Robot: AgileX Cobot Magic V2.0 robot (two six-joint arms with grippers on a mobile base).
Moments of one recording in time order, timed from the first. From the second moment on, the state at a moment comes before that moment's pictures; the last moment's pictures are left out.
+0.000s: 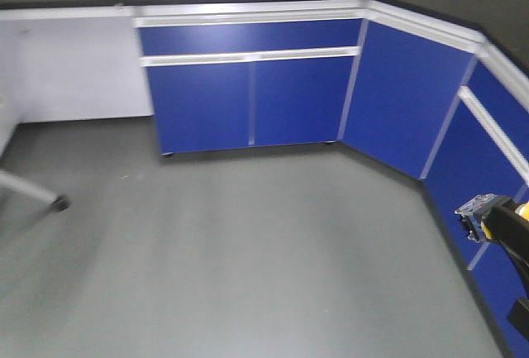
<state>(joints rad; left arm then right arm) -0.27 0.13 -0.60 0.10 0.91 -0.19 0.30 0.43 -0.41 0.11 0.28 -0.04</state>
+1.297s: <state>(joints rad) -0.27 0.13 -0.60 0.10 0.91 -0.19 0.30 0.46 -0.41 0.11 0.28 -0.04</state>
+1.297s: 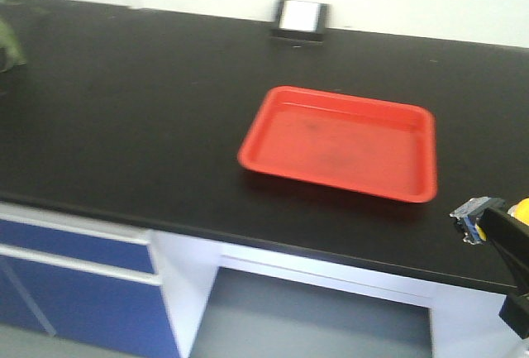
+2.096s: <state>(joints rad) -0.27 0.13 -0.60 0.10 0.91 -0.19 0.30 0.46 -0.41 0.11 0.28 -0.04</state>
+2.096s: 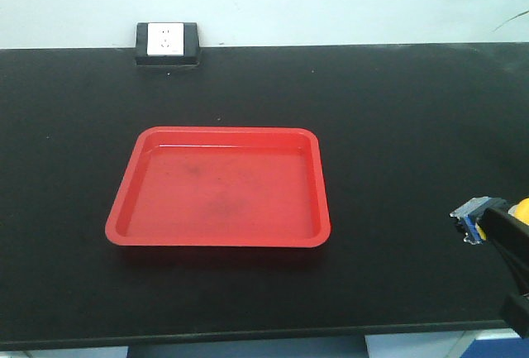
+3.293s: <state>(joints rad) -0.27 0.13 -0.60 0.10 0.91 -0.19 0.30 0.46 -0.41 0.11 0.28 -0.04</state>
